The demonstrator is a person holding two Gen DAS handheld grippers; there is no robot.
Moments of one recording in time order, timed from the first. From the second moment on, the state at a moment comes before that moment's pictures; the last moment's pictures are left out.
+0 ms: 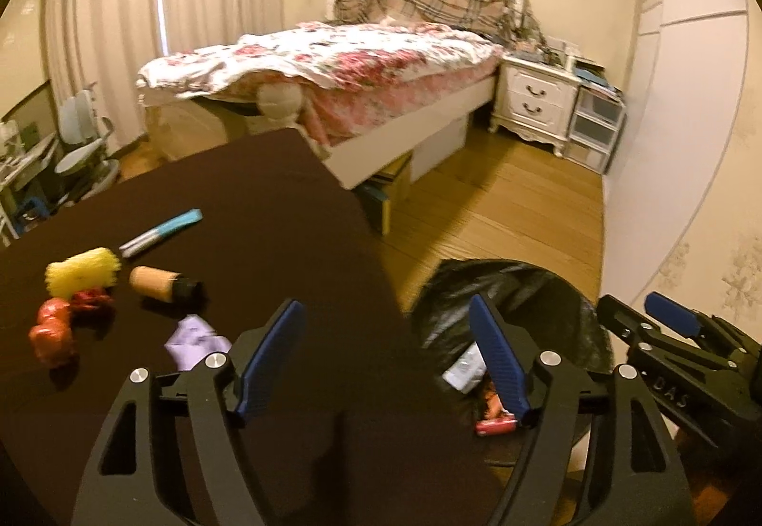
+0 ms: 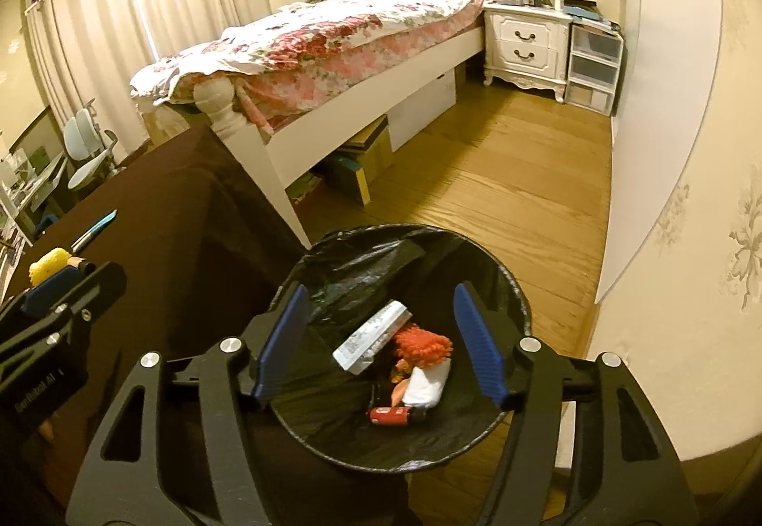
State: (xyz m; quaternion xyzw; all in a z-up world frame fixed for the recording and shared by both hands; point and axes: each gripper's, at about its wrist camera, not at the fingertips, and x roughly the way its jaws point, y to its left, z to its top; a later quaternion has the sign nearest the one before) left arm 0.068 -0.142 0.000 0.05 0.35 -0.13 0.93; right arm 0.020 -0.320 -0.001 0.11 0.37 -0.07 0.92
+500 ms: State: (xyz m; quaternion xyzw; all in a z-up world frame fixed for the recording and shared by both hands) left arm 0.058 -0.047 0.009 0.01 0.34 -0.04 0.94; right arm 0.031 -0.241 0.010 0.08 0.37 0.01 0.93
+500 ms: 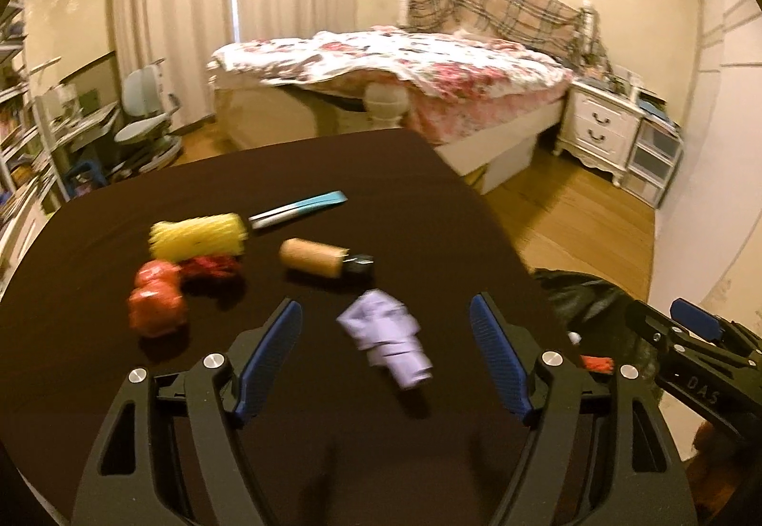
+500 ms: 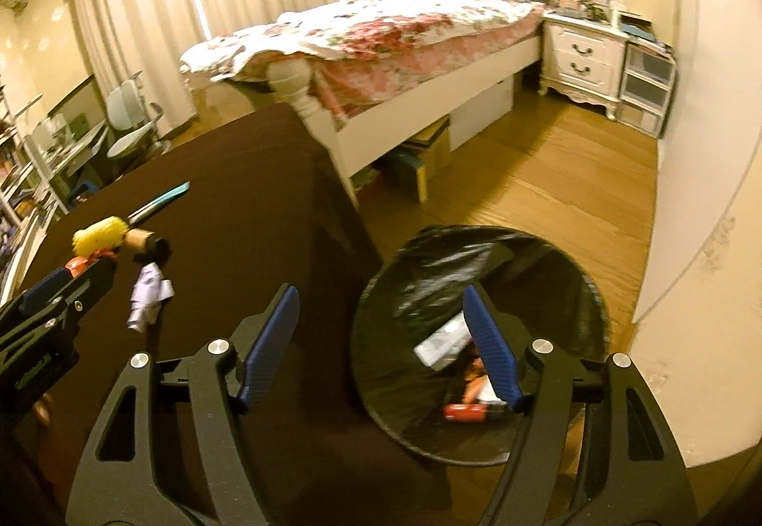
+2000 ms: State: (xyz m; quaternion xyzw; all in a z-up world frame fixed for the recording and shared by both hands) left arm 0.048 0.109 -0.015 -0.05 0.37 0.11 0.92; right arm 0.076 -0.075 -0.013 -0.04 0.44 0.13 0.89
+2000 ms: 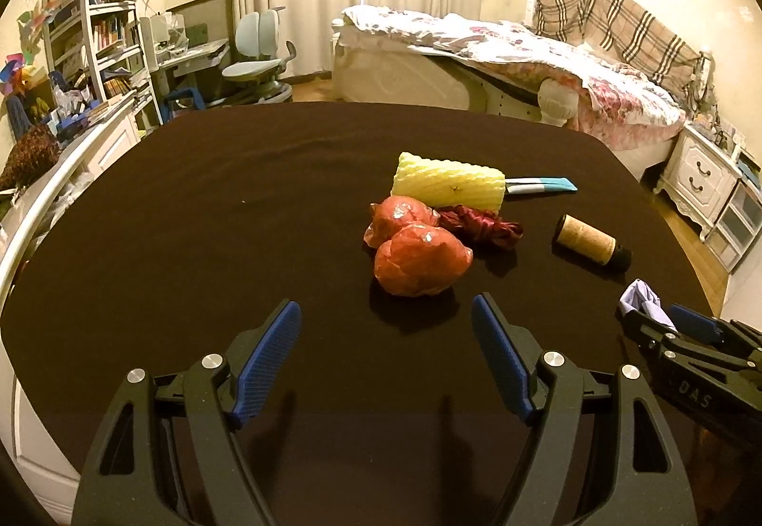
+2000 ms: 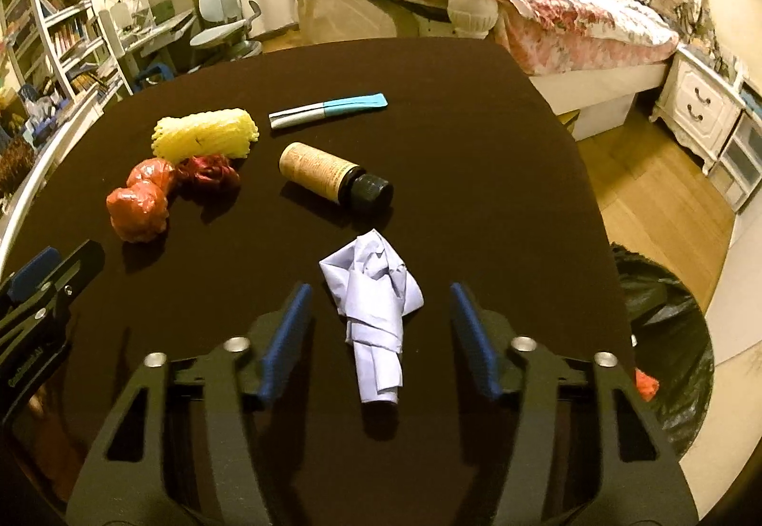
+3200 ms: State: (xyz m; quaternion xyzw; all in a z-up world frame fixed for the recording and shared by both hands) left arm 0.091 0.123 -0.028 -0.08 0.40 0.09 0.91; right arm 0.119 -0.104 -0.010 -0.02 0.43 0.10 0.90
